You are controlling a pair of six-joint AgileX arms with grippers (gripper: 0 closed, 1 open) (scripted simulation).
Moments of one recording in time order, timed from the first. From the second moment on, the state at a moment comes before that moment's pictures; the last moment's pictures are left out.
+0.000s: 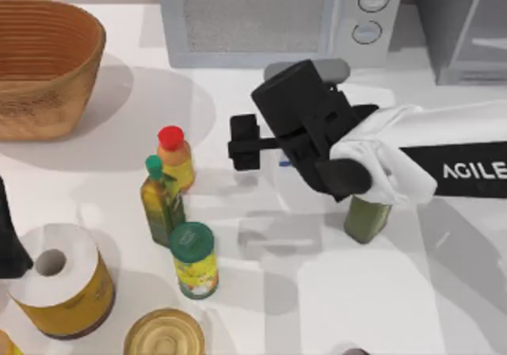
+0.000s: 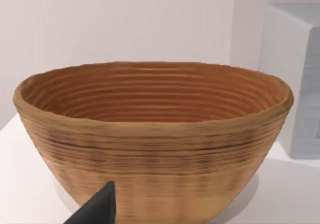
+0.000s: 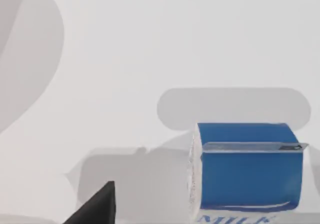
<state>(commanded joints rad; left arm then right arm) 0.00 0.00 0.00 0.00 0.00 0.00 0.75 1.97 1.18 -0.03 0.49 0.47</state>
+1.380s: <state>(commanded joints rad) 0.00 0.00 0.00 0.00 0.00 0.00 0.70 2.10 1.26 0.04 0.46 0.43</state>
